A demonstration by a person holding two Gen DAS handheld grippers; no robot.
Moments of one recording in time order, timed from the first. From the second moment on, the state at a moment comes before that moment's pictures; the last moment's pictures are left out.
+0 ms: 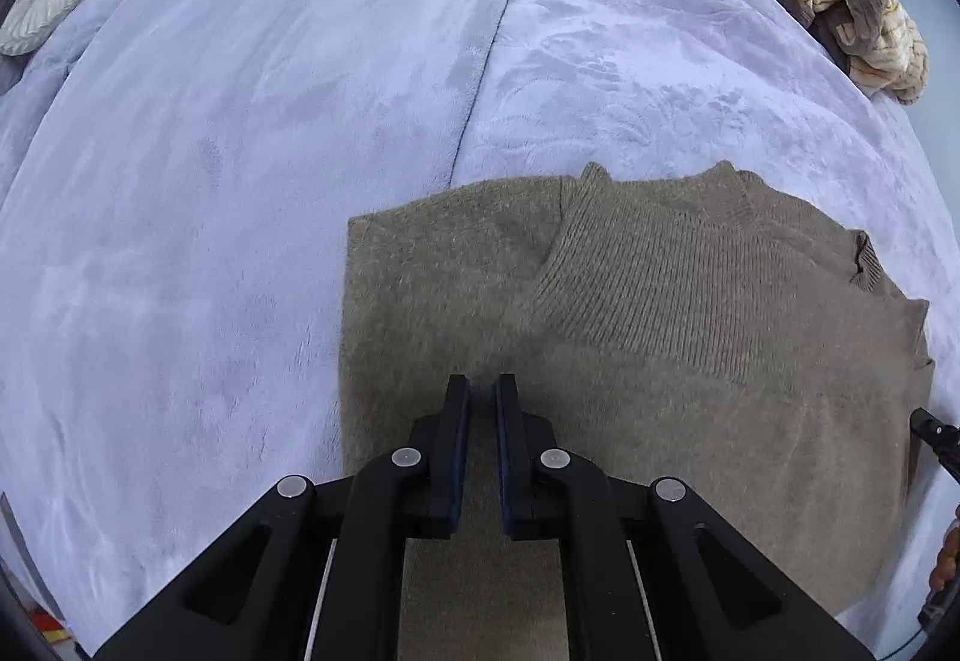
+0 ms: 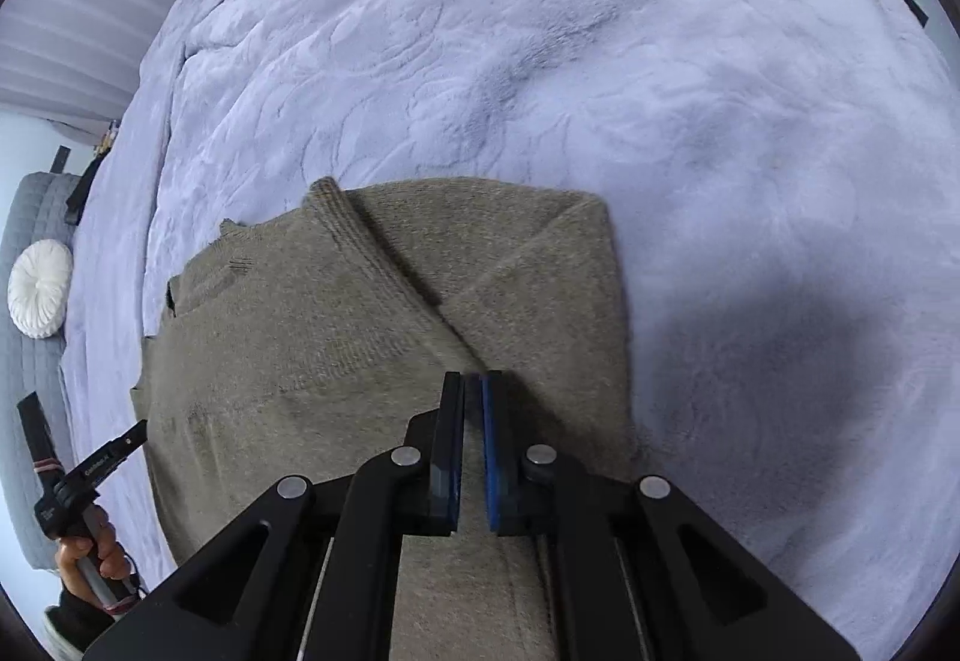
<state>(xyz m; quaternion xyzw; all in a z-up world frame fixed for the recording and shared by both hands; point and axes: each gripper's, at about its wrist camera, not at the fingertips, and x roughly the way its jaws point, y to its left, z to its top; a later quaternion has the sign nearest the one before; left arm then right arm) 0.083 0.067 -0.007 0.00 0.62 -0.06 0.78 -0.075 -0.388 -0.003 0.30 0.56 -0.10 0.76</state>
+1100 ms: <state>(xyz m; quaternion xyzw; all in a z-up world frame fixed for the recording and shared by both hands) -0.068 0.060 0.072 0.05 0.63 -0.17 0.76 -0.234 -0.264 0.052 0.41 0.52 -0.09 0.74</state>
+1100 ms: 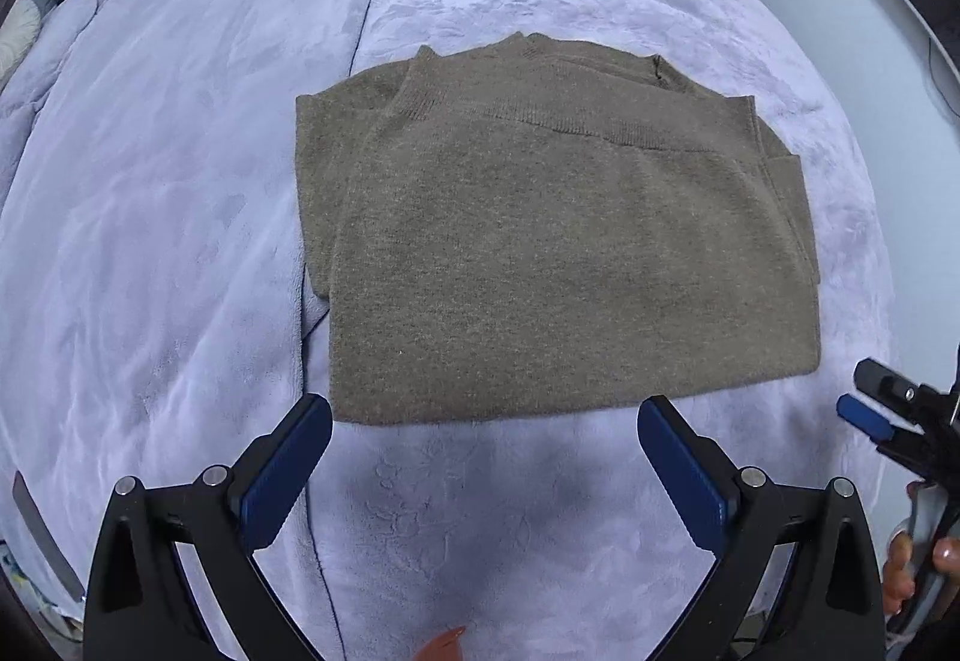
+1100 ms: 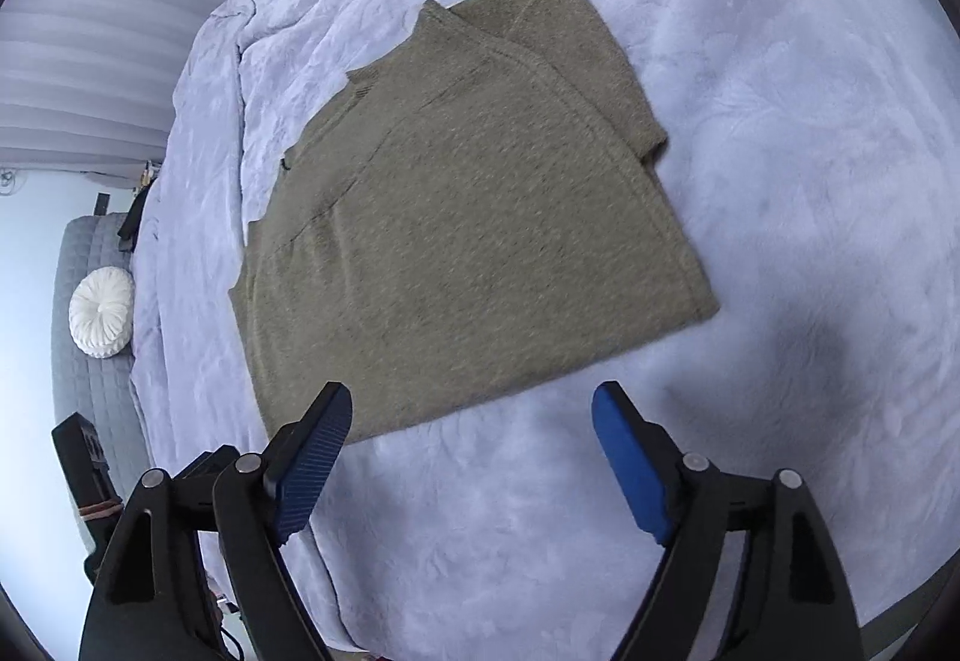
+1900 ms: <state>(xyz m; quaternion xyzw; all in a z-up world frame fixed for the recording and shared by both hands) -0.063 0.101 0.088 0.03 0.61 -0.28 0.74 -0.278 -0.130 0.072 0.44 0.52 -0.14 0.72</state>
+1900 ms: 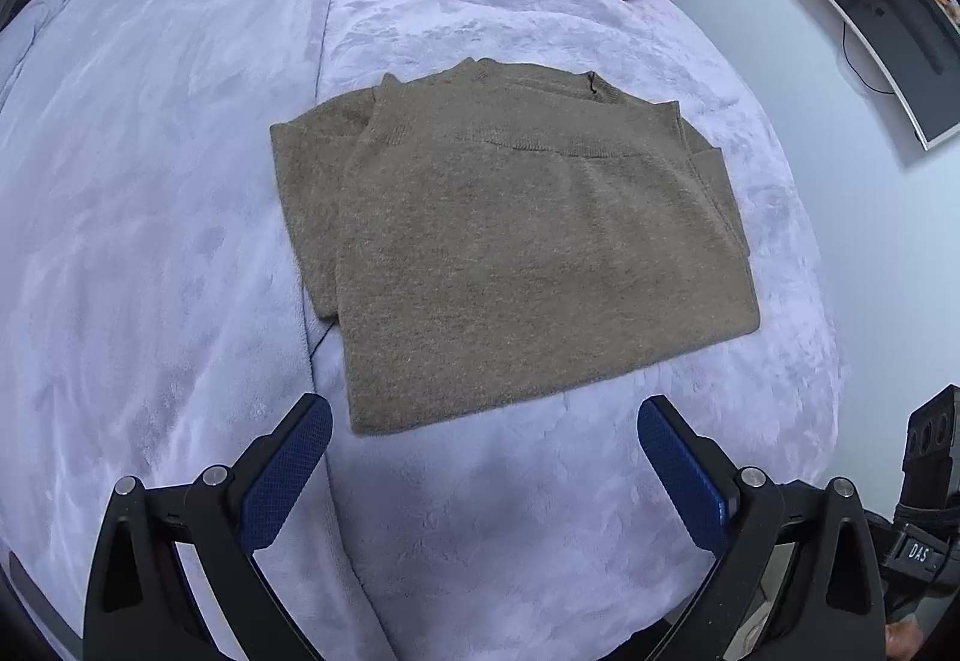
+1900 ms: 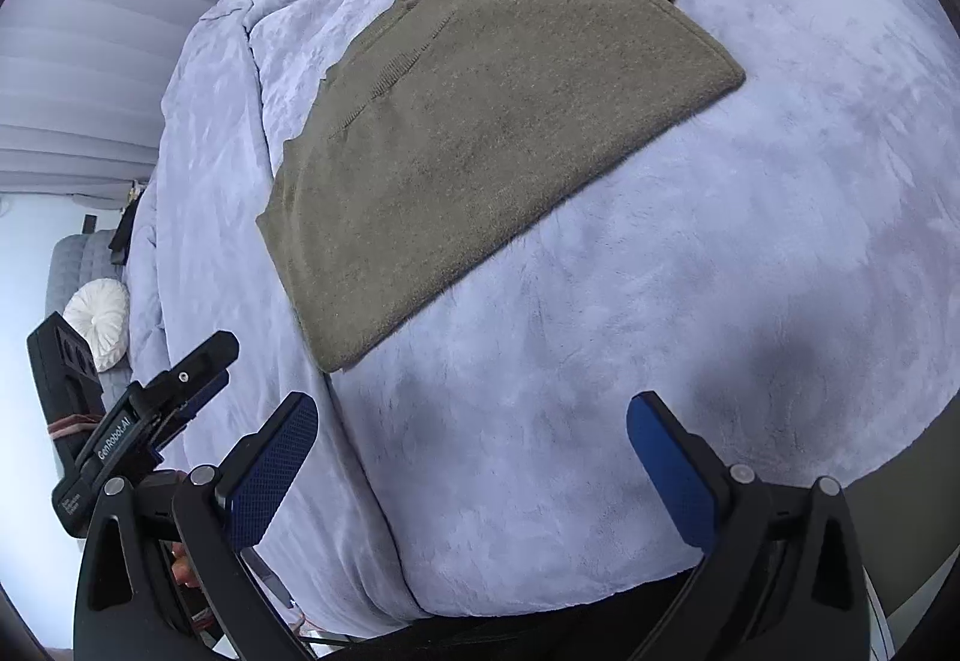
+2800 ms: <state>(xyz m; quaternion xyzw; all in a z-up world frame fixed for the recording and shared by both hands) -0.015 0.037 0.247 -0.09 0.44 -0.36 0.82 -0.237 -0.190 0.150 0.41 0.45 -0.17 0.78</state>
